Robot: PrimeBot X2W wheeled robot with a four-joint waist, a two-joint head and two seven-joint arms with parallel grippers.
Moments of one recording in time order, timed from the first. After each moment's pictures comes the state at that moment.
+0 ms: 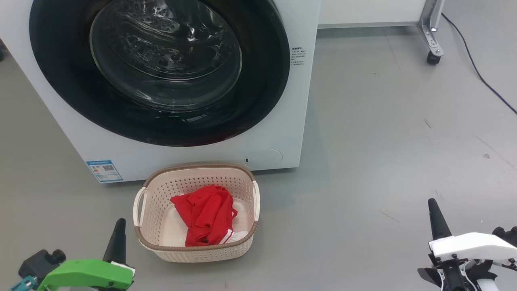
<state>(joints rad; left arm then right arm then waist) 0.02 0.09 -0.13 0.18 -1.23 -0.04 -0.05 0.04 -0.09 0.06 0.18 1.24 0.07 -0.06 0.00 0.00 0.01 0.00</state>
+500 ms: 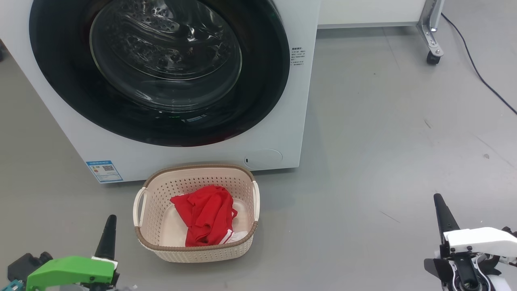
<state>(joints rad) 0.00 0.09 -0.08 0.21 -1.42 -0.07 -0.01 0.00 -0.09 0.02 0.21 1.43 0.09 -0.02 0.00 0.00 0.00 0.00</state>
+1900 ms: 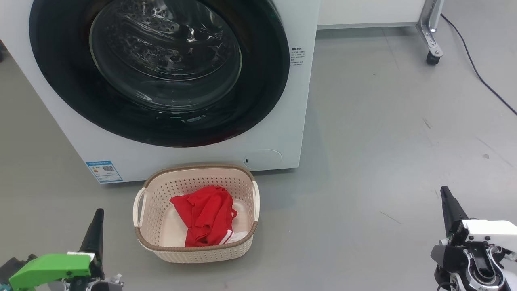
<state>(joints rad) -0.04 0.09 -0.01 0.26 -1.67 -0.12 0.04 -0.05 -0.09 -0.05 0.27 1.67 0.11 0.04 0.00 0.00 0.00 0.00</state>
